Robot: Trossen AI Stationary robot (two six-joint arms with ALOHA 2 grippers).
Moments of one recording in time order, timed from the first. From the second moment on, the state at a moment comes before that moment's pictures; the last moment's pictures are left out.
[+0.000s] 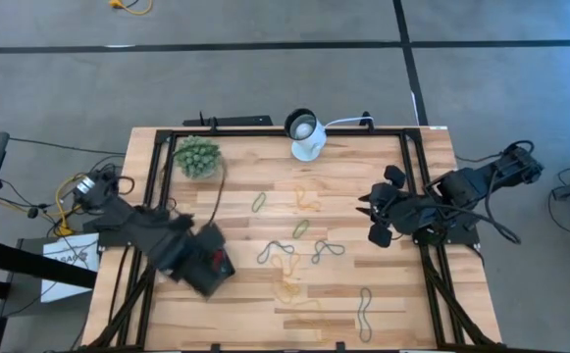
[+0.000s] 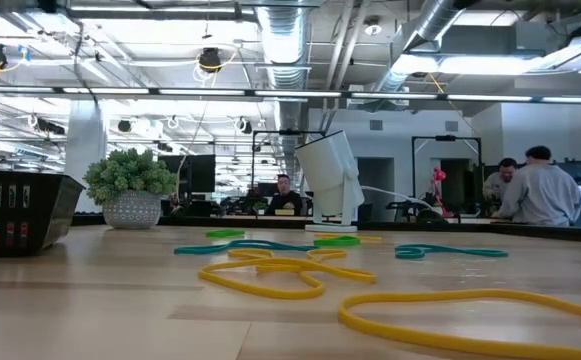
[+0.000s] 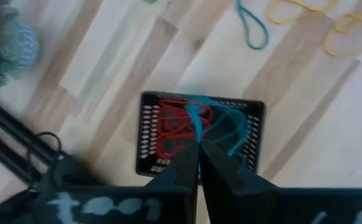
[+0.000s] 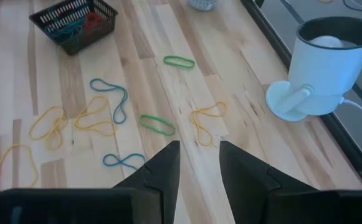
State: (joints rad) left arm -0.63 1.60 1.57 -1.57 -0.32 -1.22; right arm 0.46 1.13 1.26 -1.10 0.58 0.50
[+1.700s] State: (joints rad) left arm -0.58 1.61 1.42 -1.24 -0.30 -0.90; right arm 0.46 1.20 1.13 -1.05 0.51 0.46
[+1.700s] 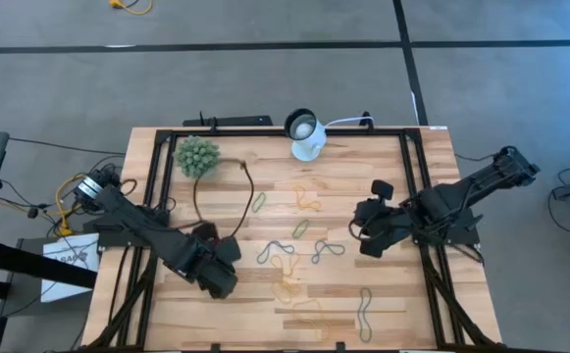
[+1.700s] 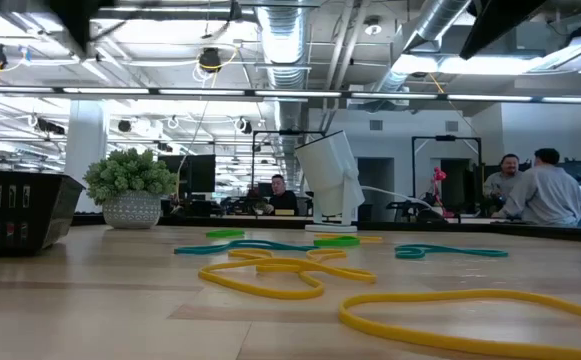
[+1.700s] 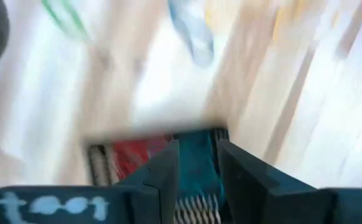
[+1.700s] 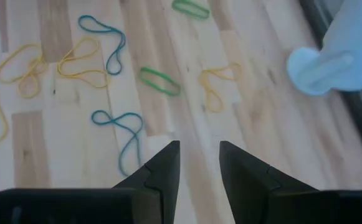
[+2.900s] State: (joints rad) left arm -0.17 1.88 1.26 -0.45 -0.08 -0.21; right arm 0.68 0.74 0.09 0.28 0.74 0.61
